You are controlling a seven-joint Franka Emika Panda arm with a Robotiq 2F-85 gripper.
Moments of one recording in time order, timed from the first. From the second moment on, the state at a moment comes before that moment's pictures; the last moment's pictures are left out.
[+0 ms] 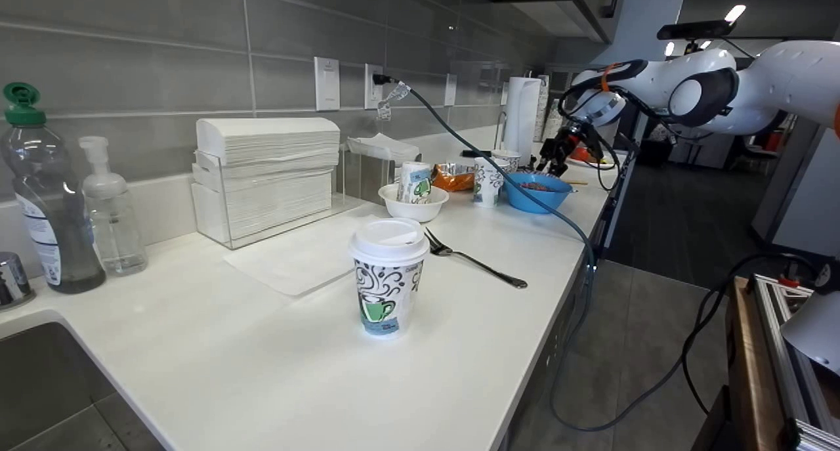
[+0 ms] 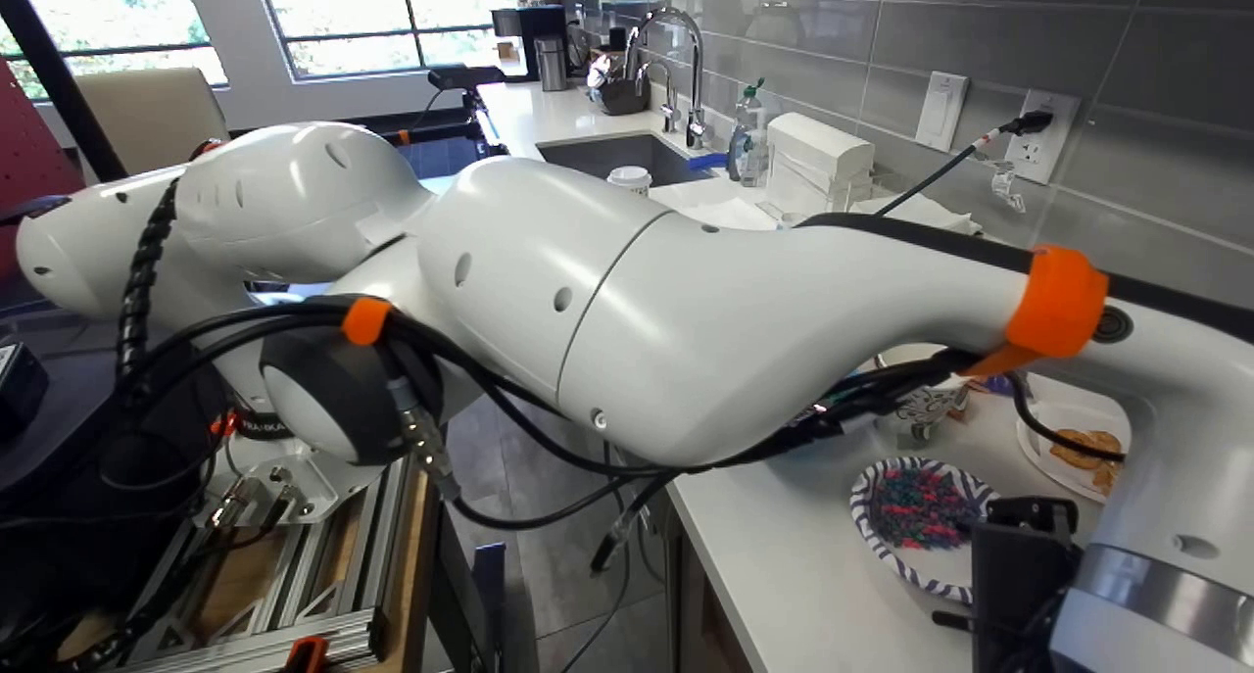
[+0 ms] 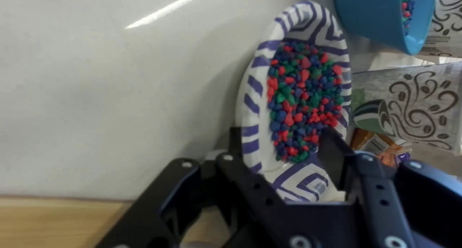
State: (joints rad) arm -0.79 1.29 0.09 -0.55 0.57 1.38 -0.44
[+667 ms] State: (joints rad) arm -0.79 1.29 0.06 -0.55 0.56 1.38 -0.44
